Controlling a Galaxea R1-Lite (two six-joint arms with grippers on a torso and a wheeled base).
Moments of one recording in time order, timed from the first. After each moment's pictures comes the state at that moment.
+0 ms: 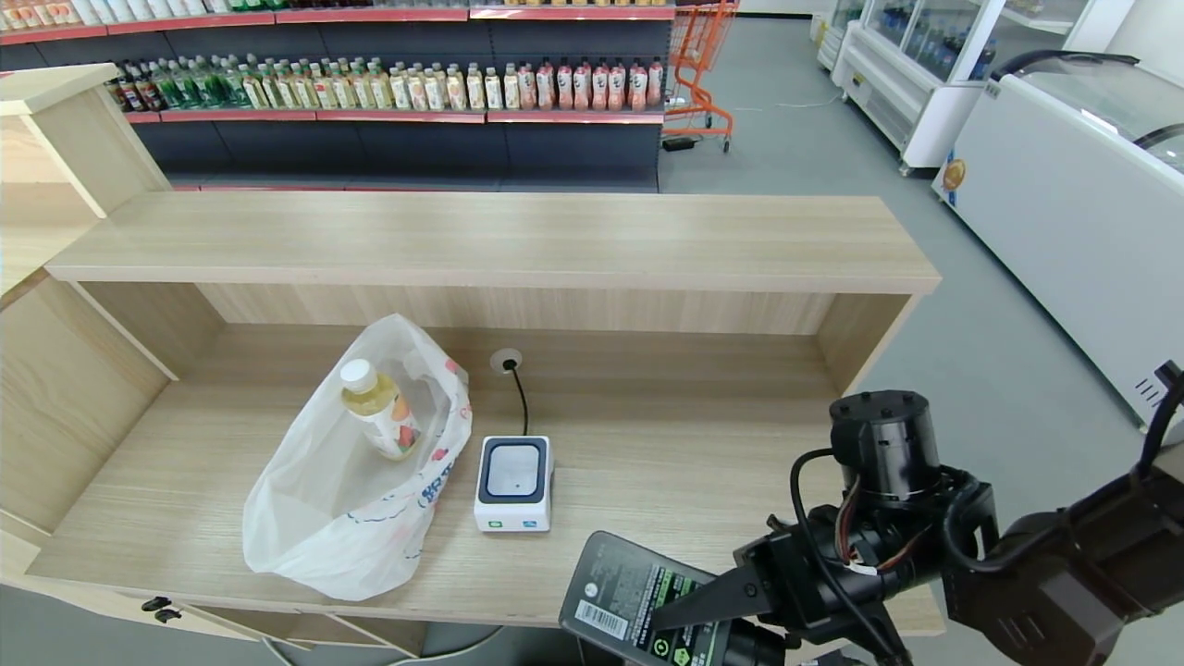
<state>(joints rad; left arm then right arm) 0.00 0.00 0.00 0.00 0.02 0.00 0.58 1.89 -0.60 -0.85 1.16 -2.54</state>
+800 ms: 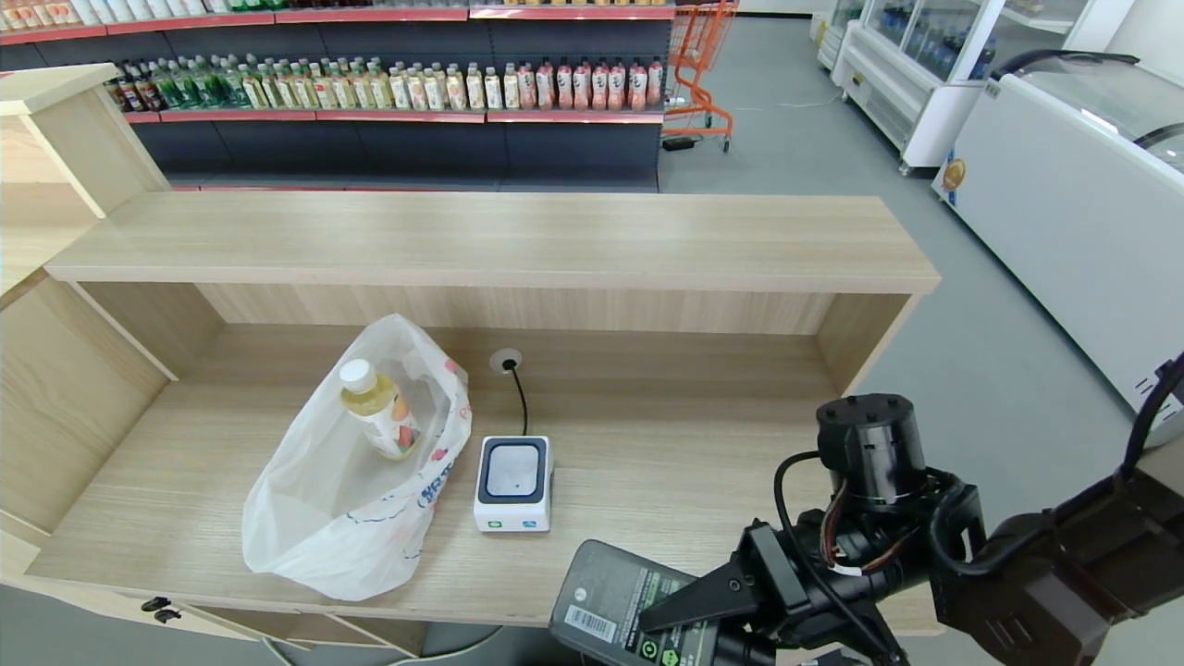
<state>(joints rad) 0.00 0.00 0.00 0.00 0.02 0.00 0.62 1.89 -0.61 -0.84 1.15 -2.30</state>
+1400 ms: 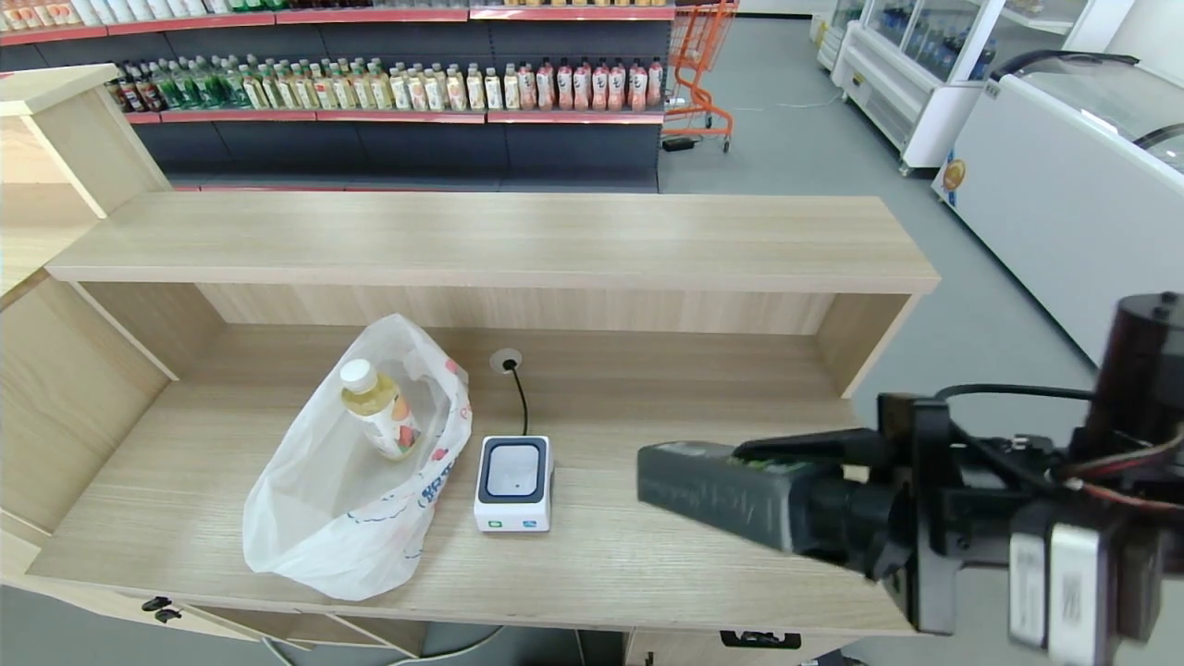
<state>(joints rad) 0.00 0.00 0.00 0.00 0.02 0.00 0.57 1.40 -0.58 -0.67 0.71 -1.08</state>
